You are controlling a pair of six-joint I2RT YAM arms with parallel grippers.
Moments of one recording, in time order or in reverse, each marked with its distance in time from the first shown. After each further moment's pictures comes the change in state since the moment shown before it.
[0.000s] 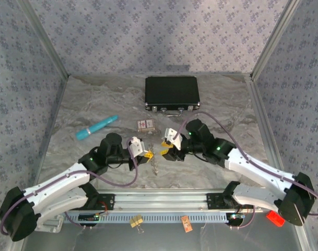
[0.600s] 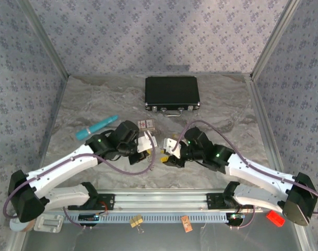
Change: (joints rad) left arm -0.084 0.254 0.443 -0.593 -0.287 0.024; right arm 0.104 0.004 -0.087 0.109 0.012 -0.004
